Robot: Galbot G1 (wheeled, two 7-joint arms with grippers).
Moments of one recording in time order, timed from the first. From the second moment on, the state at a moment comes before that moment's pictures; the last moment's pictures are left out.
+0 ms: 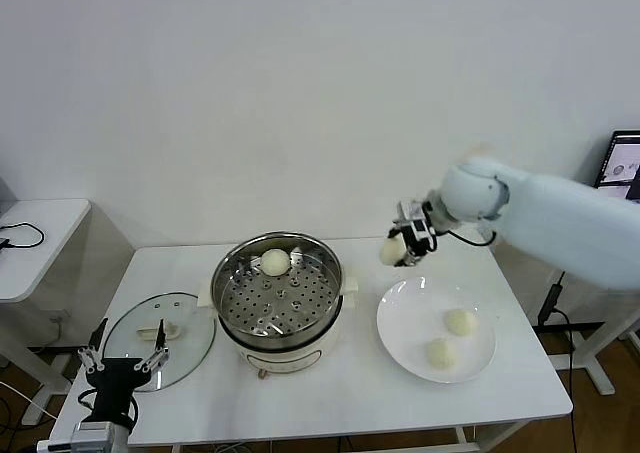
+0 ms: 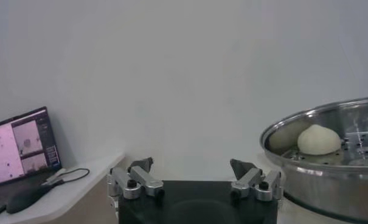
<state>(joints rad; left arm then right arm) 1.76 -1.25 -0.71 -2.24 -0.06 0.11 -0.23 0.59 0.85 -1.19 1.54 0.34 -0.47 -0.91</state>
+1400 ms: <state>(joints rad) 1.76 -1.27 -0.74 -2.25 -0.07 0.11 -0.24 0.37 1.52 -1.19 1.11 0.49 -0.61 -0.71</state>
